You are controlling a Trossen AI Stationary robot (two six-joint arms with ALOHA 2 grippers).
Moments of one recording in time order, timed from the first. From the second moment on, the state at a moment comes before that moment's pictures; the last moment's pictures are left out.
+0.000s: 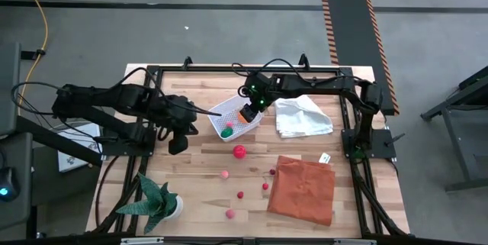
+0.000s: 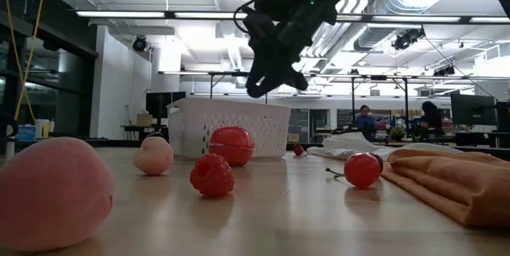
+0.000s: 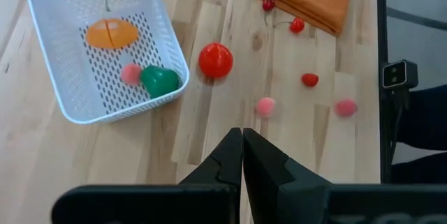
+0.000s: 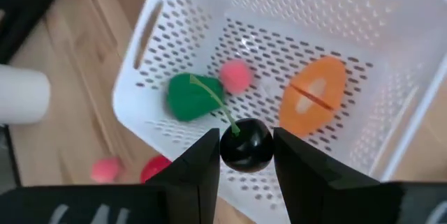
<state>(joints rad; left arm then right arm) -0.01 1.13 1.28 -1.10 -0.01 -0.33 -0.28 1.87 1.45 -0.53 -0.28 0.45</state>
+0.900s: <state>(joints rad) -0.01 1.14 1.28 -1.10 0.01 -0.38 -0.23 2.12 1.87 -0.95 -0.03 0.11</state>
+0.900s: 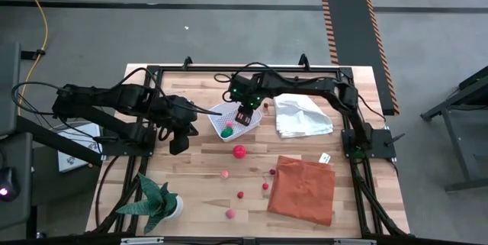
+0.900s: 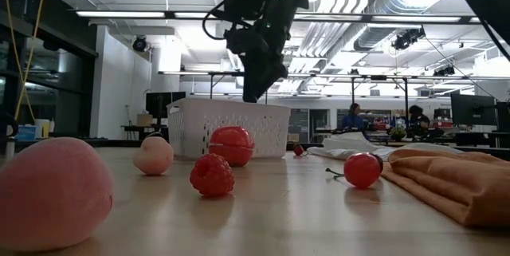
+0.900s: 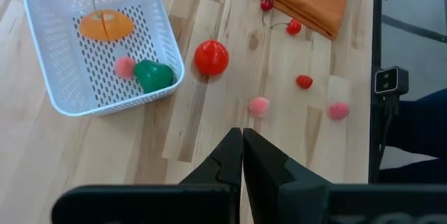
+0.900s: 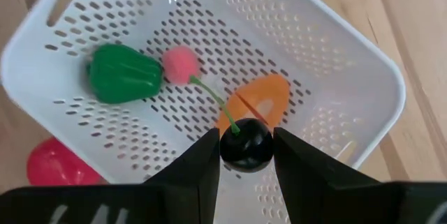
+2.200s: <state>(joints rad) -0.01 1.14 1.28 -1.10 0.01 -0.38 -0.36 2.08 1.94 -1.19 0.06 0.14</state>
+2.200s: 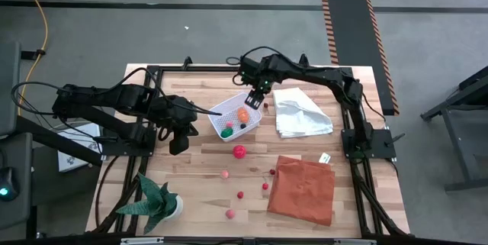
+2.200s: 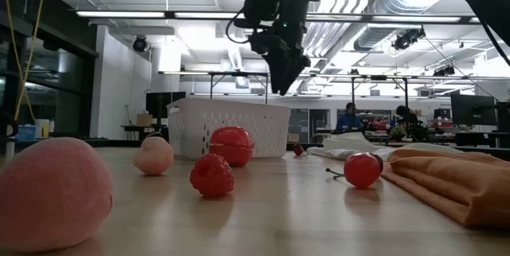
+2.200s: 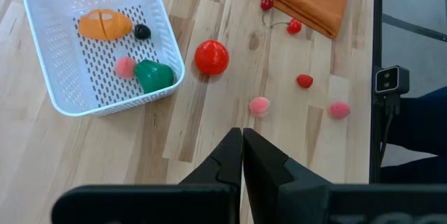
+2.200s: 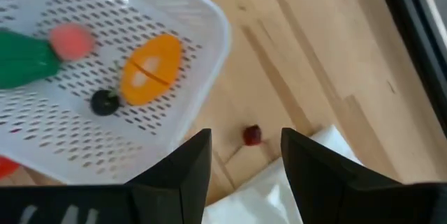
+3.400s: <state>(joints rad) -0.01 1.14 1.28 -1.11 0.01 -0.39 -0.45 2.08 1.68 -1.05 -0.06 0.45</state>
